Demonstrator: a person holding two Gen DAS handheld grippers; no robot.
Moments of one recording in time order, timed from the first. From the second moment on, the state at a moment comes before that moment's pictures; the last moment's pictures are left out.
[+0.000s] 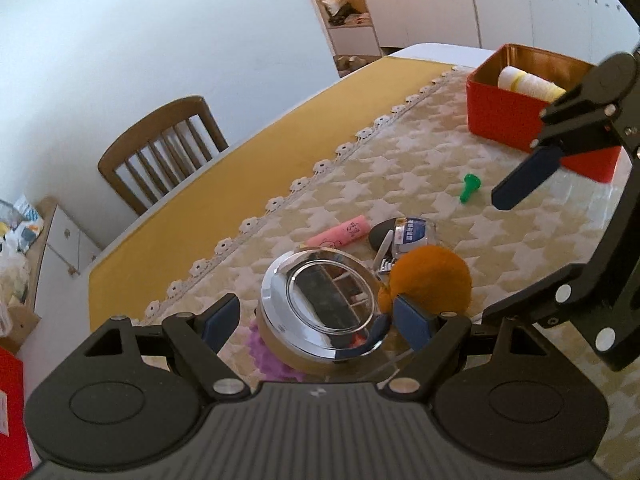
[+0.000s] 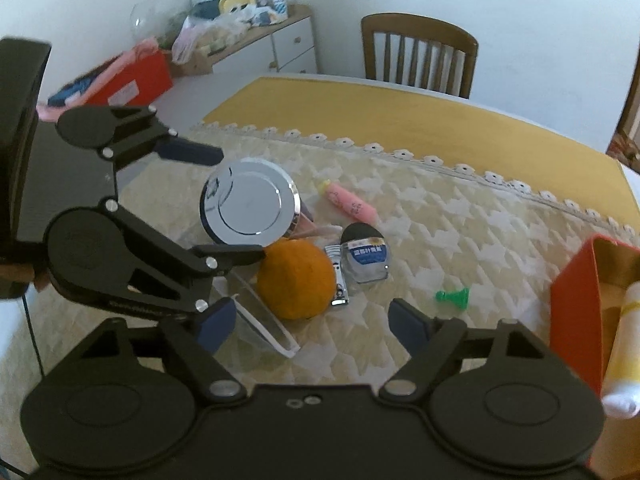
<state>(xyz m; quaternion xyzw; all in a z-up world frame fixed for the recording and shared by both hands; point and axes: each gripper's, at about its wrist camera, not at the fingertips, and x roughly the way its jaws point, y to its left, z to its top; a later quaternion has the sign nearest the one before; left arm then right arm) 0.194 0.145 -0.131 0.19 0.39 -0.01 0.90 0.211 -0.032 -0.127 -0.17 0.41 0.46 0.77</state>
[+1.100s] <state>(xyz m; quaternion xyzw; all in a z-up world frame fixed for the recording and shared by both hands) 0.173 0.159 -0.149 0.17 0.38 -0.04 0.91 0.237 -0.005 -0.150 -0.14 0.43 0.49 0.74</state>
